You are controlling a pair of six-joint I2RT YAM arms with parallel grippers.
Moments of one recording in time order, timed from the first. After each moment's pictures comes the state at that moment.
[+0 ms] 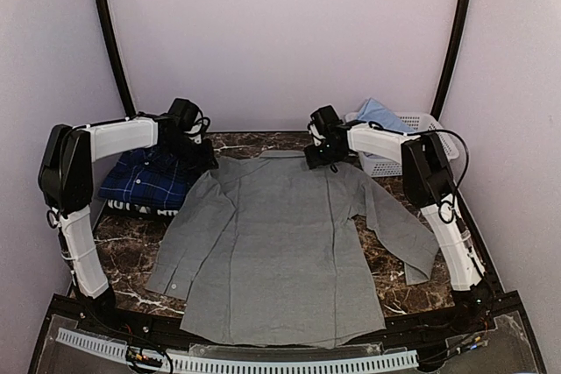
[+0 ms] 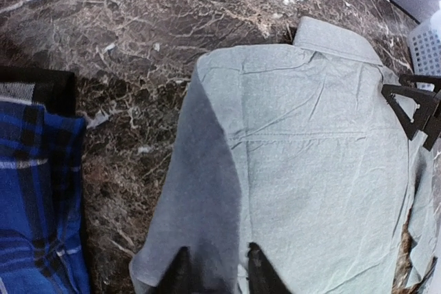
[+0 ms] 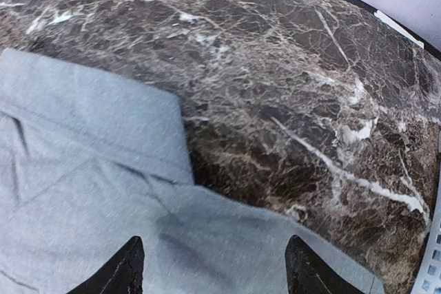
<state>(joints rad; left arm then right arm) -0.34 1.92 1.49 -0.57 0.18 -0.47 0.53 2.53 2.18 -0.57 0.14 0.12</state>
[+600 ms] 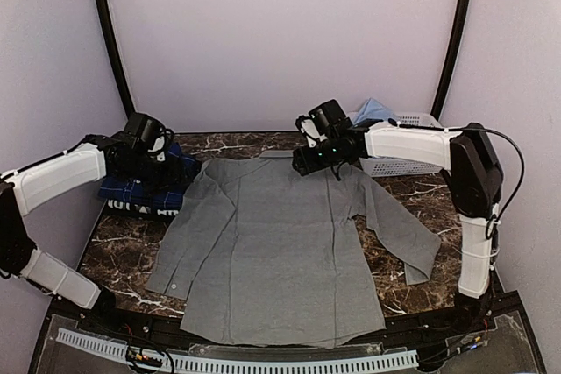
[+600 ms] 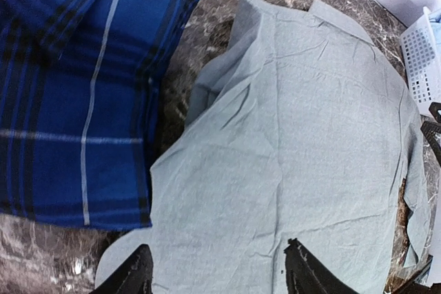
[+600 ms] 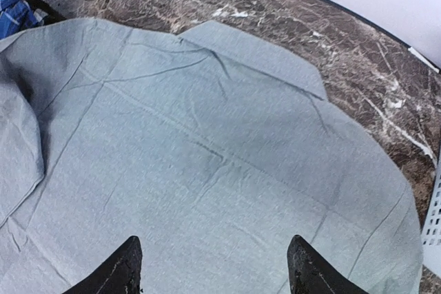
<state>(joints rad) -0.35 1.39 1.06 -0.61 0.09 -0.56 0.69 2.03 1.65 -0.42 0.05 0.14</state>
